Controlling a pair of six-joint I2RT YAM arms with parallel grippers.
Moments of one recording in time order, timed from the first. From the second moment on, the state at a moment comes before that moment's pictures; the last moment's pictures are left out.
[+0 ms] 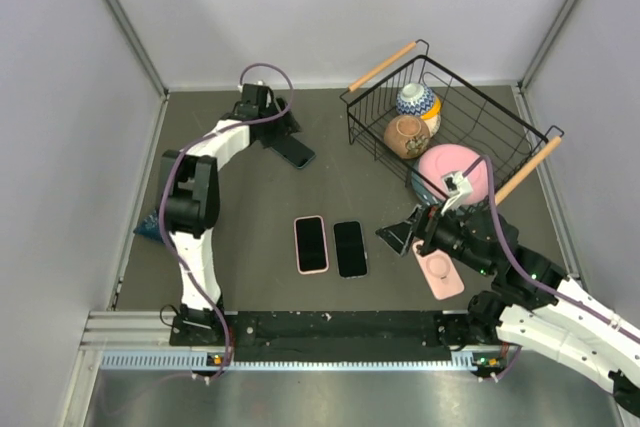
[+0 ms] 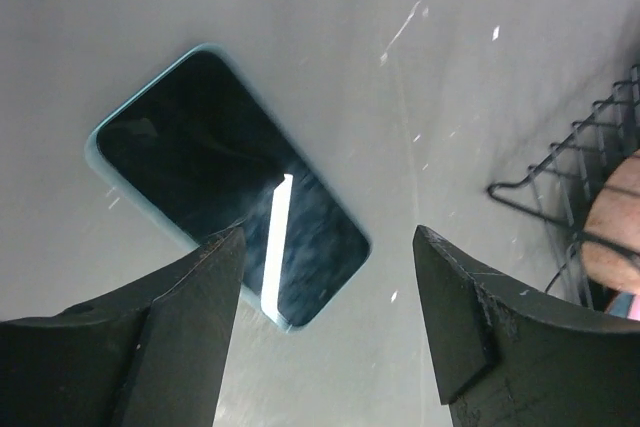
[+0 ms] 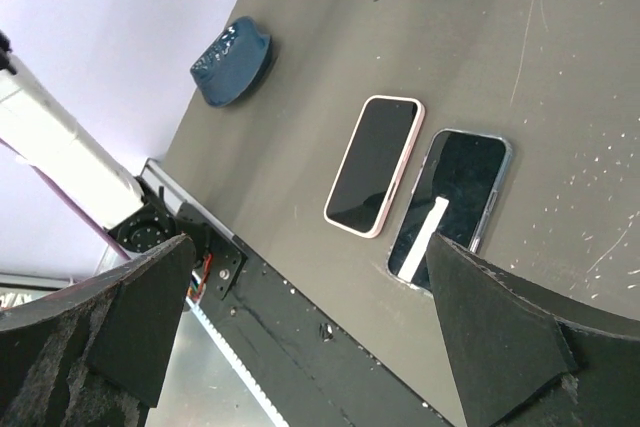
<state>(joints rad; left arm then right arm) -0.21 1.99 1.50 -0.25 0.12 -0.63 0.91 0.50 0.63 -0.37 0.07 0.72</state>
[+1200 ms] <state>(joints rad) -0.28 2.23 1.75 -0.45 0.10 -0.61 0.91 0.57 0.65 -0.38 0.11 0.74</state>
